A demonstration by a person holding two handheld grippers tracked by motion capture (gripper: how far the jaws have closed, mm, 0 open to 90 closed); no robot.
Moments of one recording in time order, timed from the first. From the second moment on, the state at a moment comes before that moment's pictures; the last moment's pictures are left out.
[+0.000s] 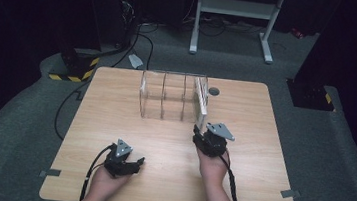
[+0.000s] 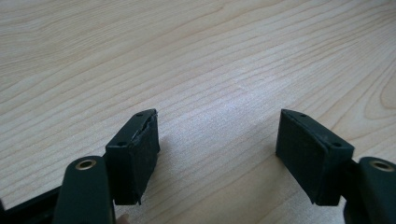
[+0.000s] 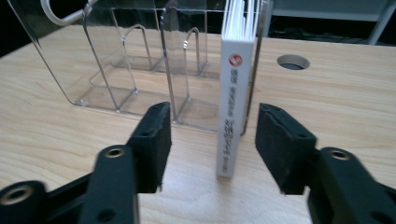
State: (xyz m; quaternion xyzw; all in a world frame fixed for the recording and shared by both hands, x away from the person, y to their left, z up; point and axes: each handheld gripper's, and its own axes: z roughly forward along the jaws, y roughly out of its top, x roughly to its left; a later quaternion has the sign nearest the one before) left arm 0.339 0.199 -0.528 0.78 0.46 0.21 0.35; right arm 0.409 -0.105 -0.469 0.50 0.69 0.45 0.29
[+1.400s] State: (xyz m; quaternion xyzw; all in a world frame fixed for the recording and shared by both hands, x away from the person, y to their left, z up) left arm 0.339 0.199 -0.528 0.78 0.46 0.21 0.35; right arm 0.431 -0.106 -0.469 0.50 0.68 0.45 0.30
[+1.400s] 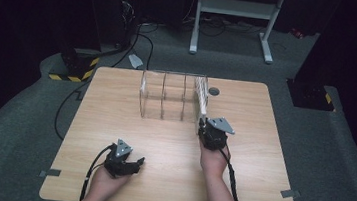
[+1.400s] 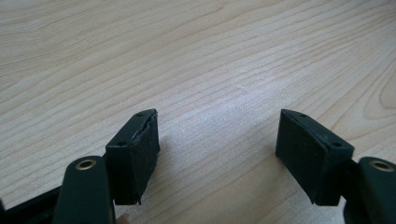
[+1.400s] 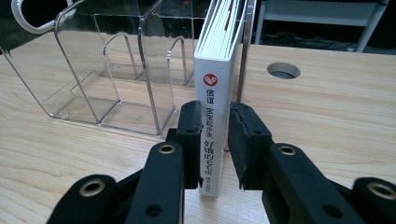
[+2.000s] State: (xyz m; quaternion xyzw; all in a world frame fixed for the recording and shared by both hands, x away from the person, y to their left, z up) left arm 0.339 0.199 -0.528 0.78 0.46 0.21 0.35; right arm 0.436 -0.101 -0.469 0.51 0.67 0.45 0.30
